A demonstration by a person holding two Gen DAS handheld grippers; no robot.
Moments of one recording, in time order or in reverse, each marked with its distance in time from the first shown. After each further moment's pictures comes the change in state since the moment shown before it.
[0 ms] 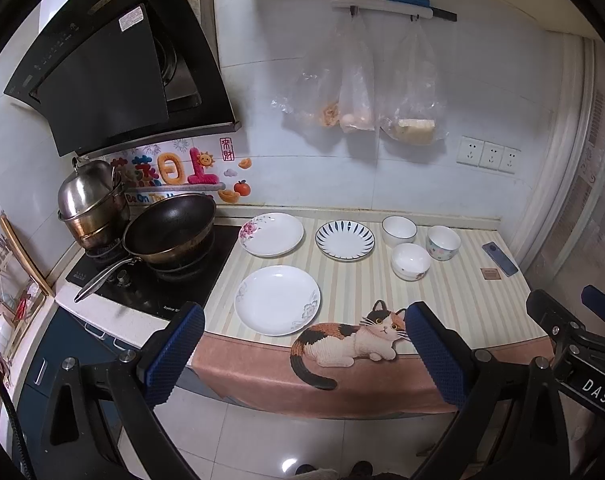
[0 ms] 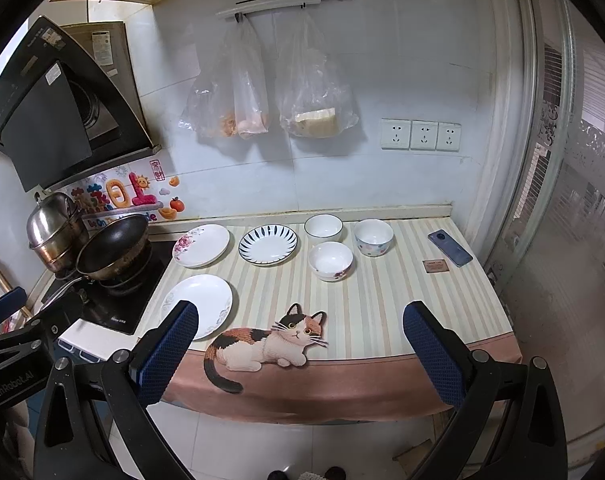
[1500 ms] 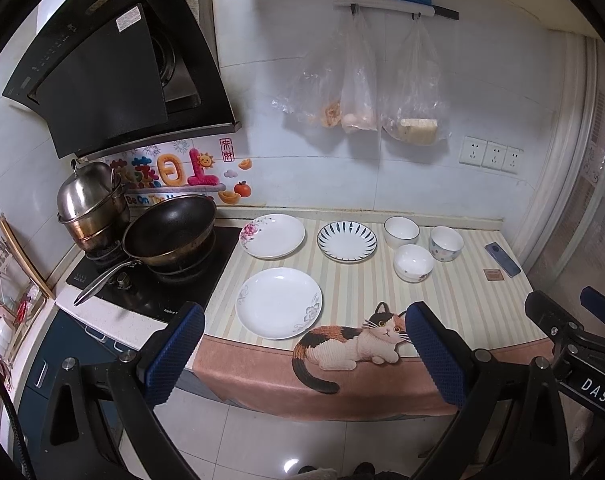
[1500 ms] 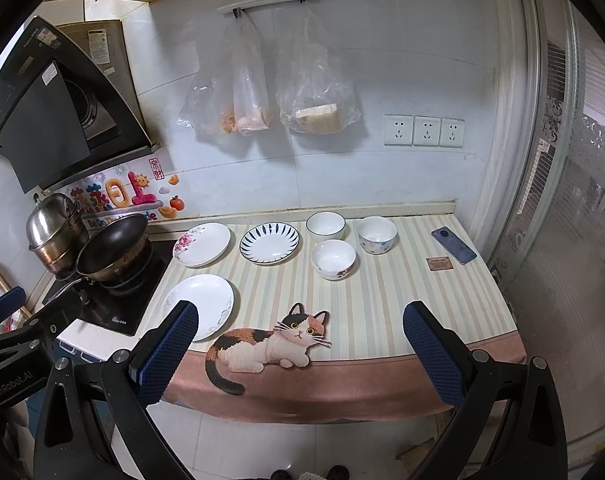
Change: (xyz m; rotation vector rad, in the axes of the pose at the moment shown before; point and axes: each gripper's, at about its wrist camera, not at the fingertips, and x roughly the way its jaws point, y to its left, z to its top) left arm 0.001 0.009 0.002 -0.005 0.003 -0.003; right arm 0.012 0.005 0.002 0.000 0.016 0.006
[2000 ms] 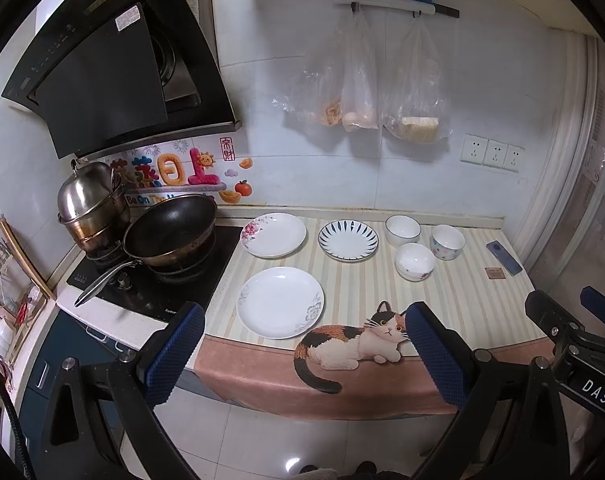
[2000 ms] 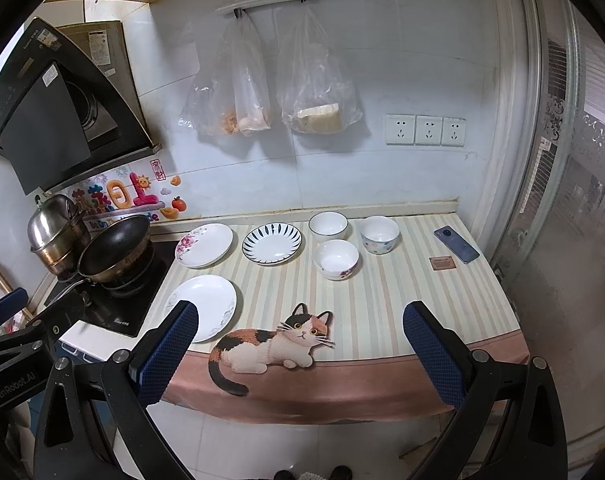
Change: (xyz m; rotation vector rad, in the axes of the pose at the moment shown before) left arm 0.007 -0.001 0.003 0.006 0.005 0.000; right arm 0.006 0.001 0.004 0.008 0.003 0.004
